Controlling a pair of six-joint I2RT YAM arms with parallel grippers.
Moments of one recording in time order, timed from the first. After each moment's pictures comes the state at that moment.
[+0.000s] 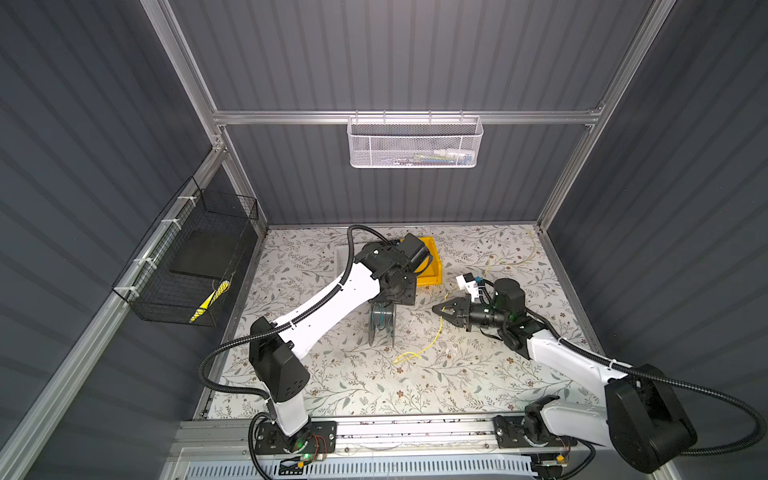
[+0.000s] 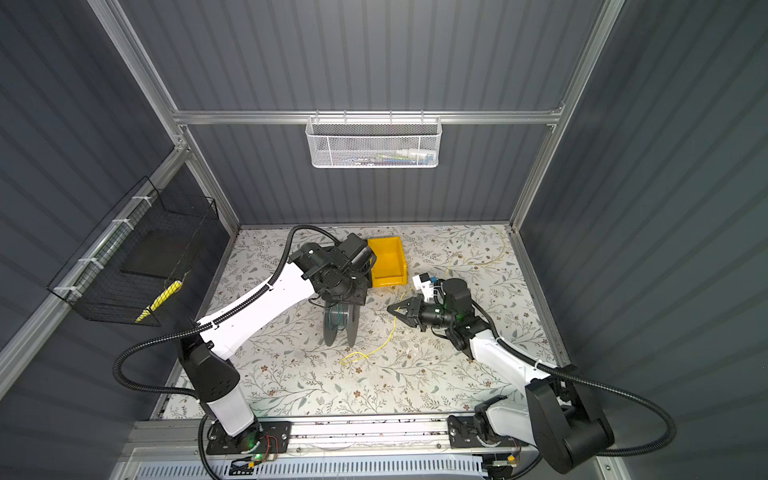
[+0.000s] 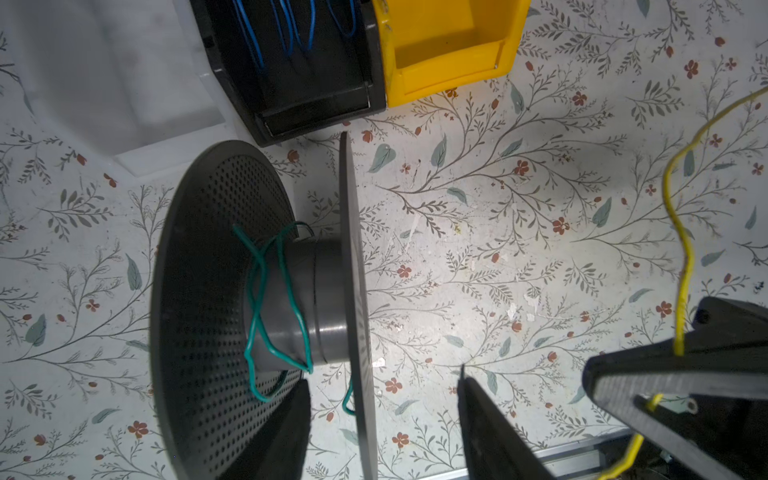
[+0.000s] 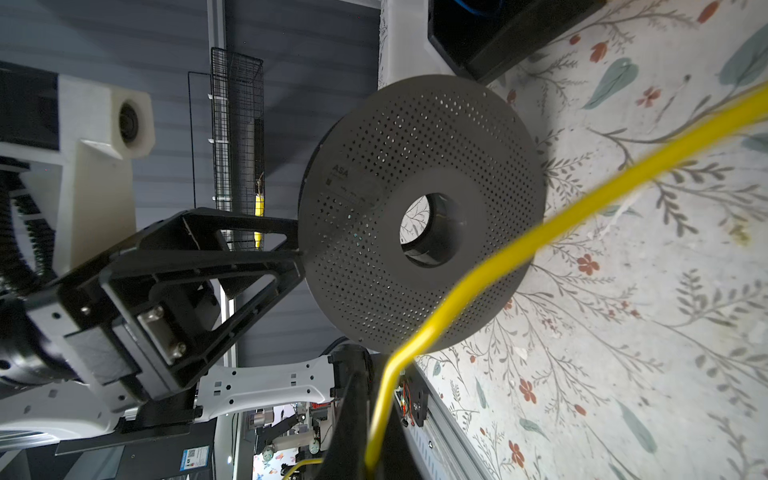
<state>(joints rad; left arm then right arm) -0.85 1.76 1.82 -1.29 -0.14 -0.61 0.40 1.24 0.54 0.32 -0.86 1.13</state>
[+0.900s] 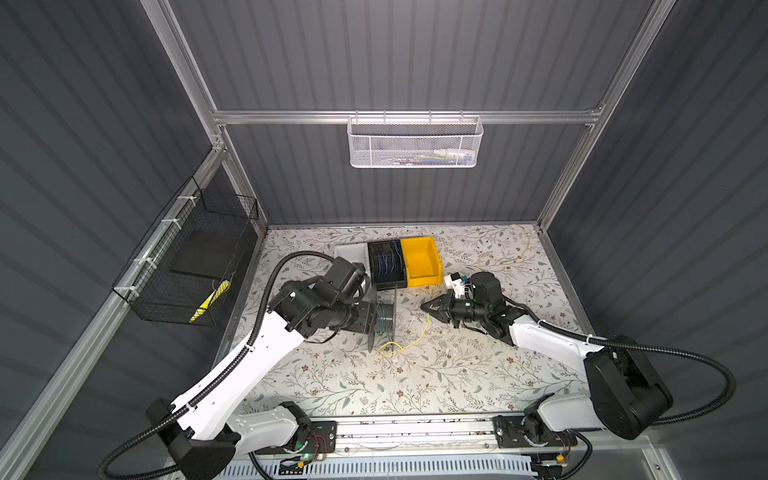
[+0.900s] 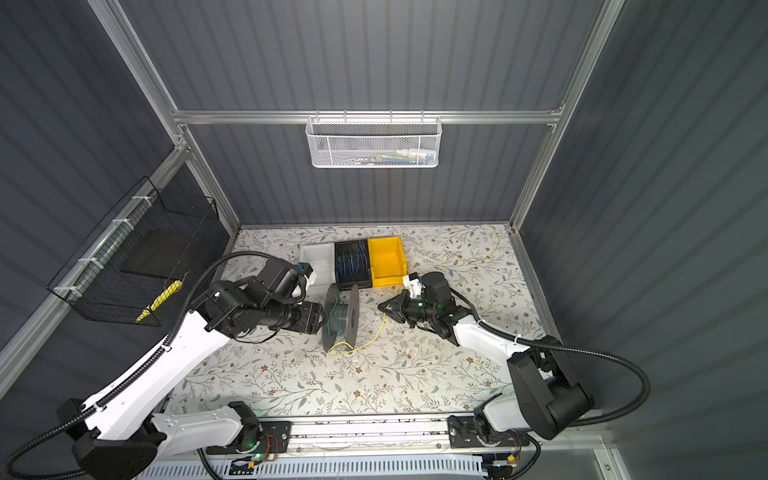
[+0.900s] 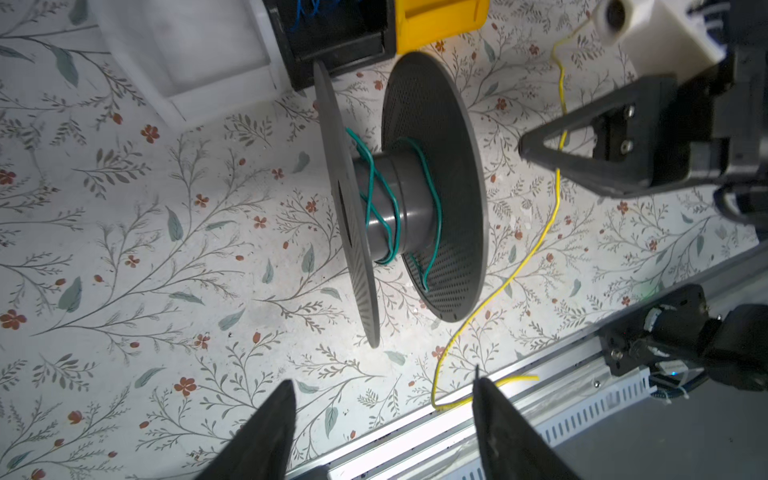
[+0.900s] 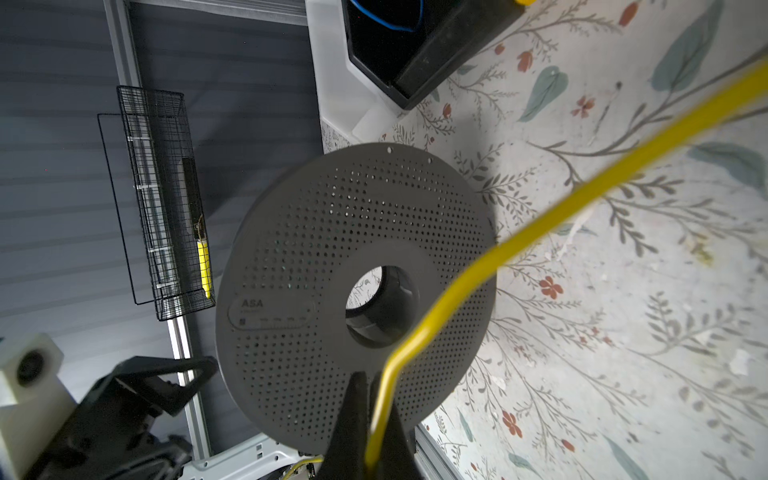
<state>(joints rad) -0.76 1.17 1.32 -1.21 0.02 -0.42 0.49 1.42 0.70 0.19 -0.68 1.15</state>
